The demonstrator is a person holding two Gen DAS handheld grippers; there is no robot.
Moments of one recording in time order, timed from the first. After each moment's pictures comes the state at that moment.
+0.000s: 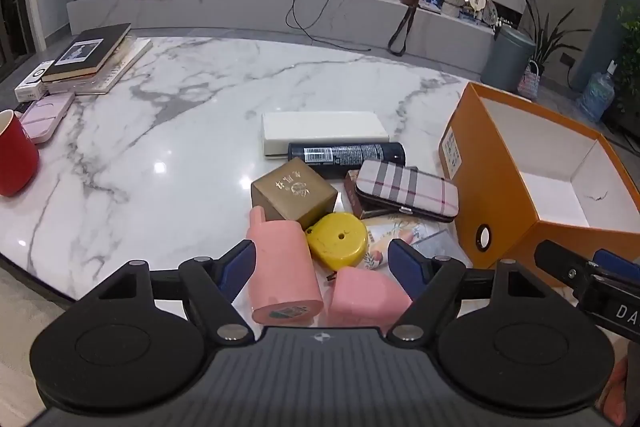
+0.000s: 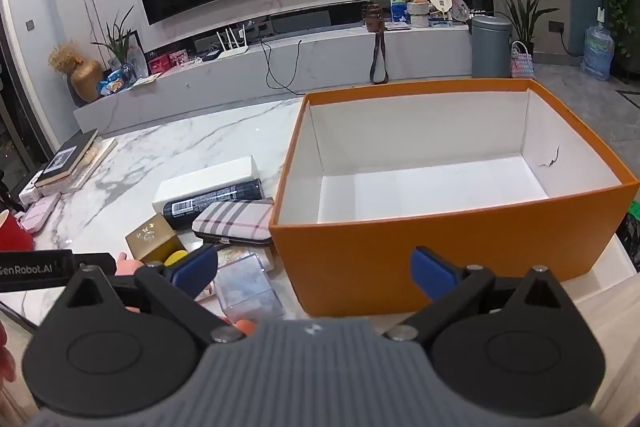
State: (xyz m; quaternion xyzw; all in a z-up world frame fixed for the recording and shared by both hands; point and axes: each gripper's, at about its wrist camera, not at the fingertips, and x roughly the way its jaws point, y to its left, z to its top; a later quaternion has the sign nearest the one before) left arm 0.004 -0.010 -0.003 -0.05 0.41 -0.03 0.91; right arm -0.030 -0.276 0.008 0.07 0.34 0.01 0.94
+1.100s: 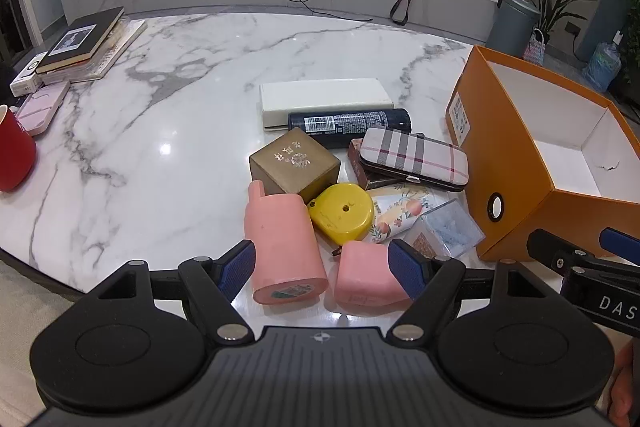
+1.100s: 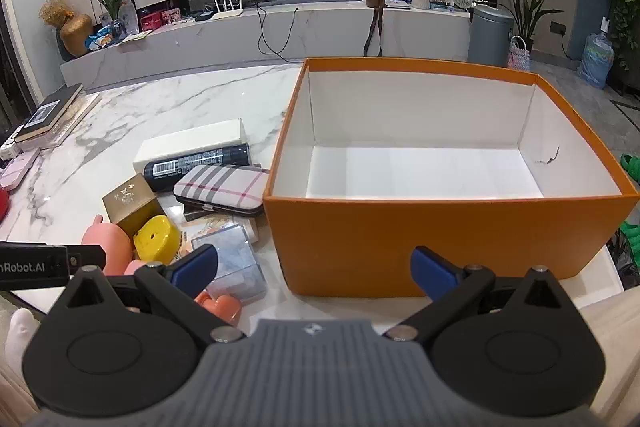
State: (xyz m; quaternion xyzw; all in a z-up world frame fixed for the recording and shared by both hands) left arm 0.008 -0.013 -0.015 -0.03 0.45 -0.03 0.89; right arm -0.015 -0.262 -0.003 0.02 0.38 0.00 0.93
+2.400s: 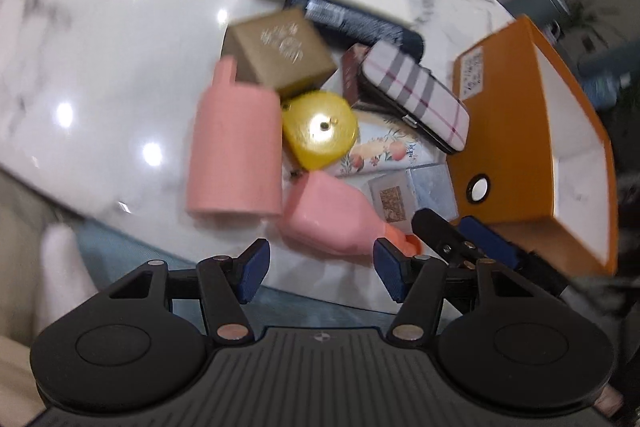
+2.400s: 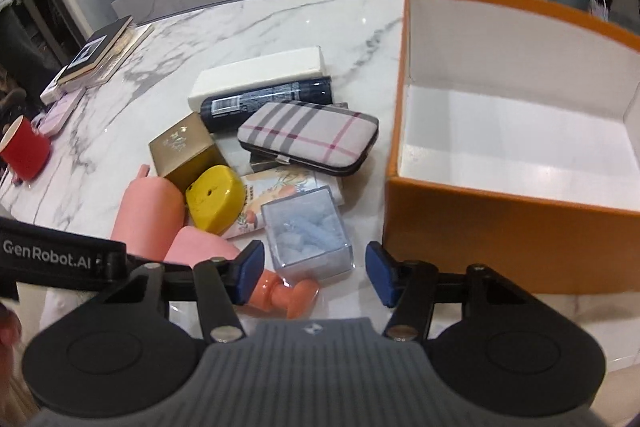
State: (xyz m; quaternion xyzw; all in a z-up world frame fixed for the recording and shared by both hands) left arm 0.050 0.009 -0.059 -0.23 0.61 -0.05 0.75; right arm 0.039 -0.228 -0.039 0.04 0.48 0.11 0.87
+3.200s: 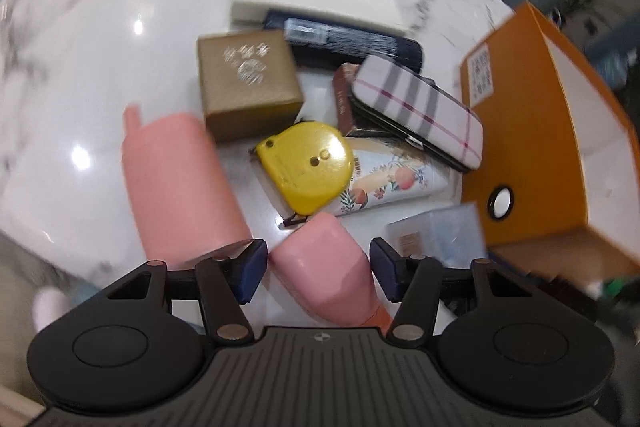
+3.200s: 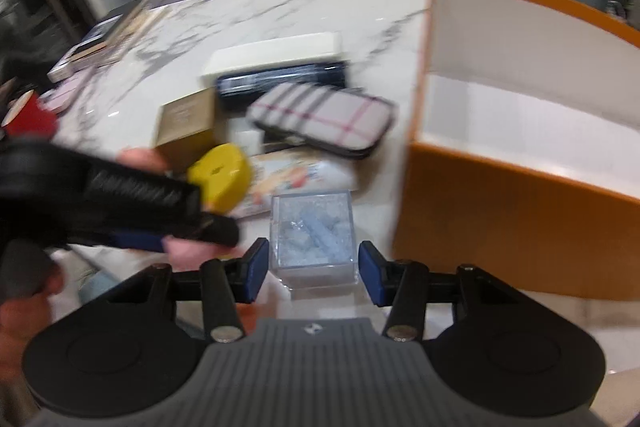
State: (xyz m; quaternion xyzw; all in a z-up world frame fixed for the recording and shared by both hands) left arm 0.068 -0.021 -0.065 -0.12 0.58 -0.05 0.80; right arm 0.035 -0.228 -0.049 0.01 0.48 0.11 0.87
